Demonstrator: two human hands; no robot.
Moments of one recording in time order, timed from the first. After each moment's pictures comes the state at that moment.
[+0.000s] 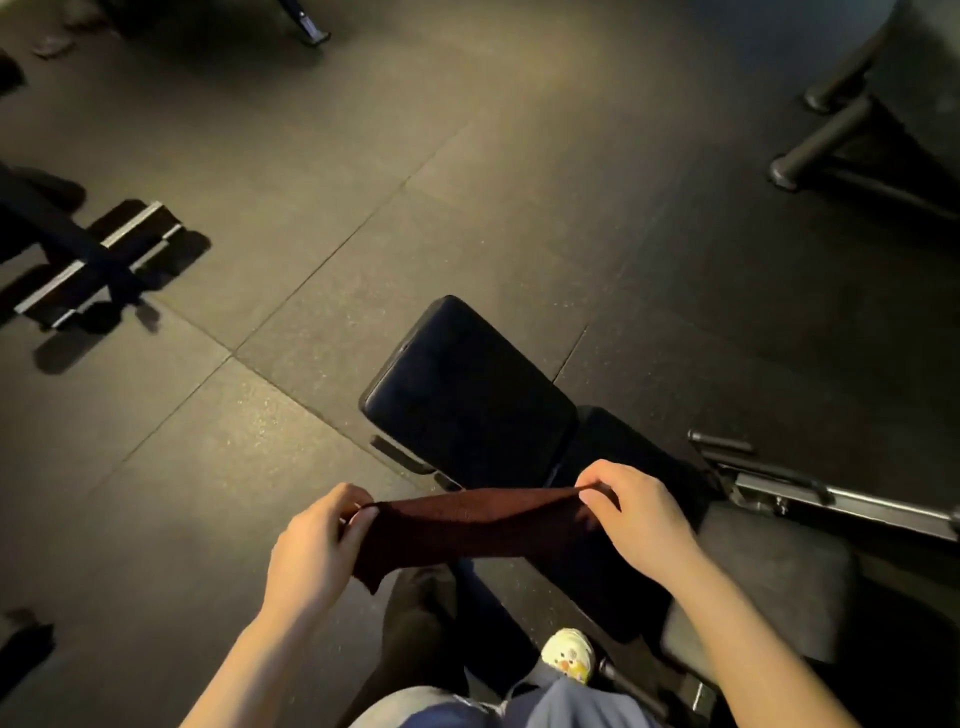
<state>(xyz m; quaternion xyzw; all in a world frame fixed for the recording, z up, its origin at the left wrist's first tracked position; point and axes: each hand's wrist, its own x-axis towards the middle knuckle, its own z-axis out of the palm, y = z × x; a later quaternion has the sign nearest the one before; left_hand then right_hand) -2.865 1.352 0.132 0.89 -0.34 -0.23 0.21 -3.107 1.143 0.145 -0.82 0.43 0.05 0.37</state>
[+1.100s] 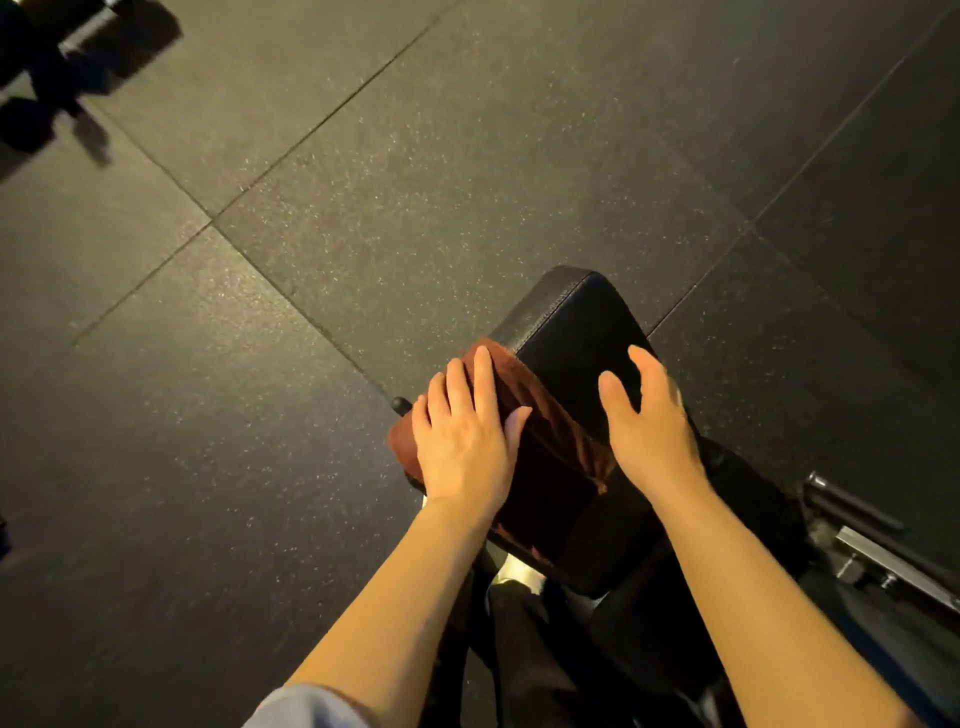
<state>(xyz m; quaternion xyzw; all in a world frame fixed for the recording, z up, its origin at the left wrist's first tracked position) -2.718 1.143 -0.092 0.91 -0.35 -0.20 0.08 -2.814 1.012 -0.043 -0.69 0.58 0.05 0.44</state>
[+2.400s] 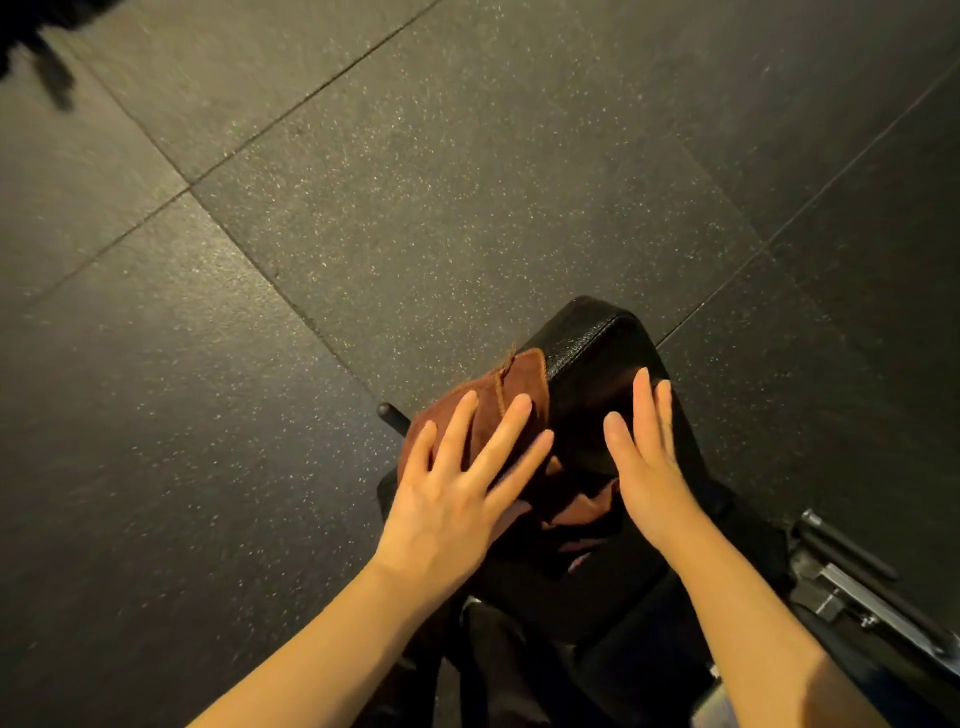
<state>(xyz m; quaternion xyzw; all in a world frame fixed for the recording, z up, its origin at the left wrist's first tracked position) -2.696 1.173 -0.121 0.80 -0.59 -0.09 0.07 -2.807 0.998 -0.093 -0.69 0.52 0.14 0.49</state>
